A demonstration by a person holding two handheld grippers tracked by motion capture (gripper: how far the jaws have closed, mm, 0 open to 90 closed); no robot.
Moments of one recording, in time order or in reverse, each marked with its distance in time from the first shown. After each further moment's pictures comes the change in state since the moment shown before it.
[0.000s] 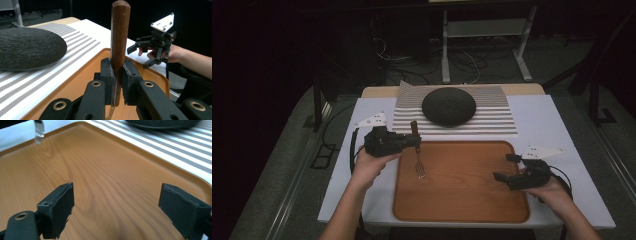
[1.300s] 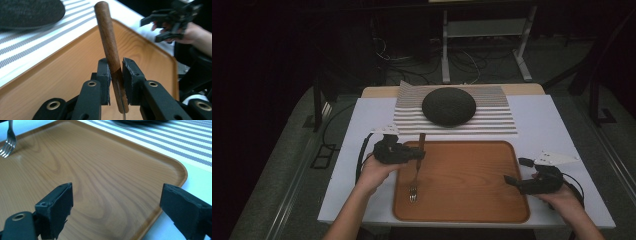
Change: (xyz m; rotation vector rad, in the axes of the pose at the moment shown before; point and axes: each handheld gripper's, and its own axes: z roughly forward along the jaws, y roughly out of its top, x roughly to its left) left arm 0.014 -0.031 0.035 0.182 0.017 -0.097; right arm -0.006 -0.021 -0.019 -0.014 -0.080 0.034
